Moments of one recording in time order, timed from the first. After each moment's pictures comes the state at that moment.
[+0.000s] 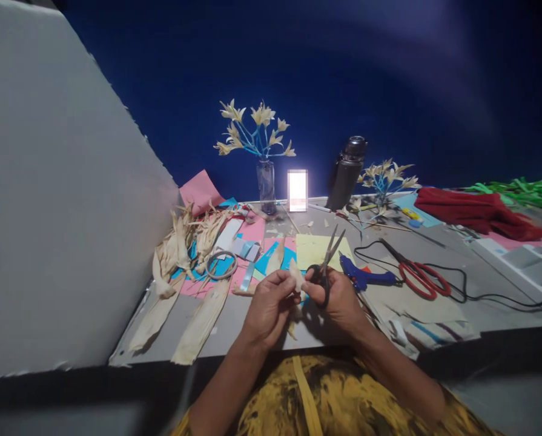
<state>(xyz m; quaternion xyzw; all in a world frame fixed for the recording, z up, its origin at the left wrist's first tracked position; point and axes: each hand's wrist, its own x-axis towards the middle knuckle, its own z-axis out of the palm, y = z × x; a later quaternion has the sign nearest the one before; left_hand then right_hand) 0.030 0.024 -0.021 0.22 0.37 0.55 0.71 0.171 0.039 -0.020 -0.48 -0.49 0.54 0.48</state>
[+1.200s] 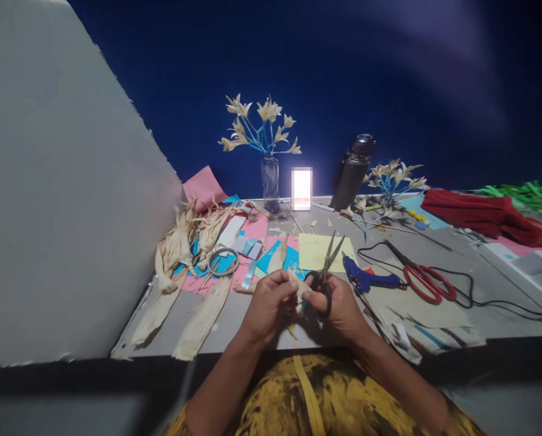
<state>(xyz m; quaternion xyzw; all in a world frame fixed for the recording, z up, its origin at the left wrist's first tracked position) 0.023 0.023 -0.013 0.28 0.40 0.51 0.71 0.172 0.035 -0.031 -0.47 -0.51 0.57 0.45</state>
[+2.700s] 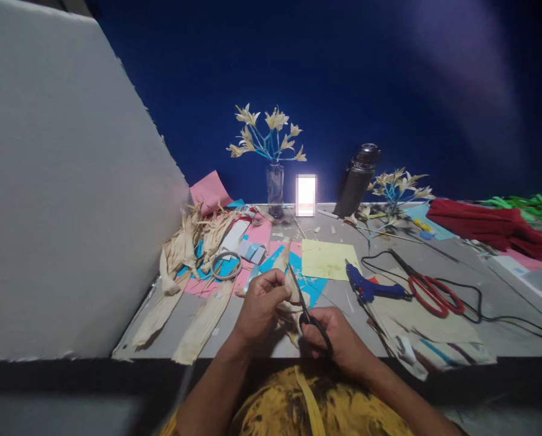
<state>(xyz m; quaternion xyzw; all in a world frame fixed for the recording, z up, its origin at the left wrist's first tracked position) 0.010 0.023 0.001 0.36 0.42 0.54 0.63 0.177 0.011 -0.048 -0.36 -0.55 0.69 0.29</state>
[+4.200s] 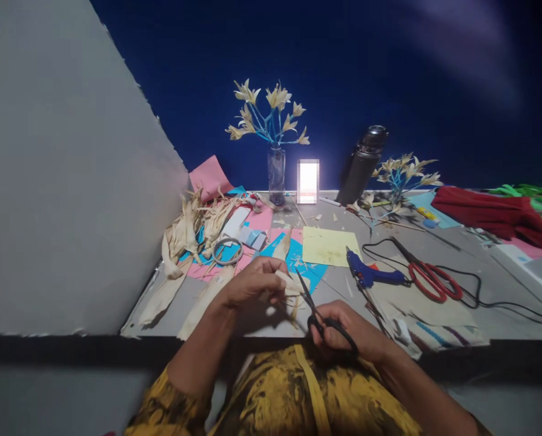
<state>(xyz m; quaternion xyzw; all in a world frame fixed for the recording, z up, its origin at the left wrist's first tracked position) -0.025 0.042 0.000 0.45 0.39 0.35 0.72 0.207 0.008 -0.041 -0.28 -0.57 0.74 0.20</state>
